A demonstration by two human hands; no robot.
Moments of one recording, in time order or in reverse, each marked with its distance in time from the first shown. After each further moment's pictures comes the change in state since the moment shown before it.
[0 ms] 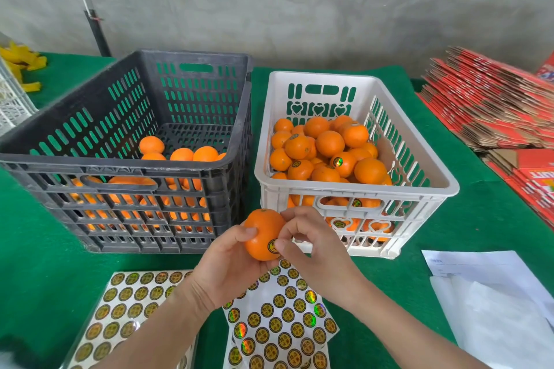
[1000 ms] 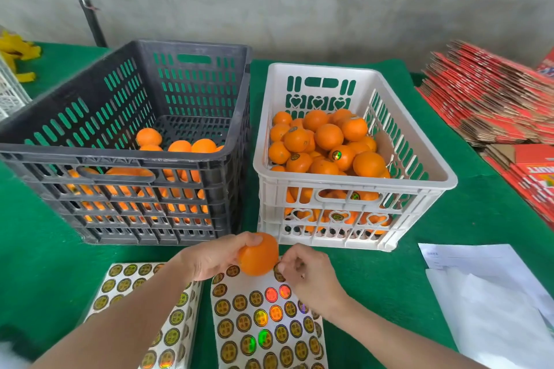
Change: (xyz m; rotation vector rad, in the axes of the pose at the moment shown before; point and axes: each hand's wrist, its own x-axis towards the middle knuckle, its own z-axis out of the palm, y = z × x) left_hand 0.023 0.008 -0.053 0.897 0.103 -0.438; right_hand -0.017 0.071 0.040 -0.056 -0.007 0.178
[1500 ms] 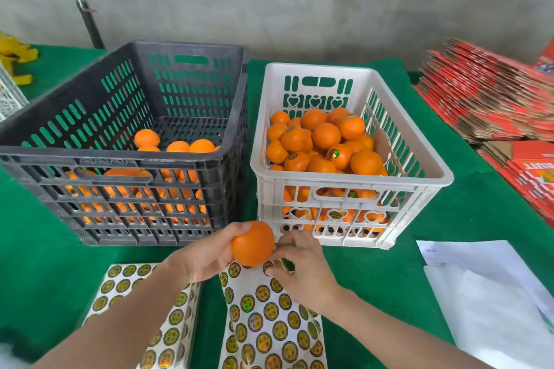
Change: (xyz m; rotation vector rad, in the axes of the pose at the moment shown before) left_hand -0.008 -0.001 -0.001 -0.242 0.003 0.141; right_hand 0.012 0.008 0.007 -0.285 0.082 -0.277
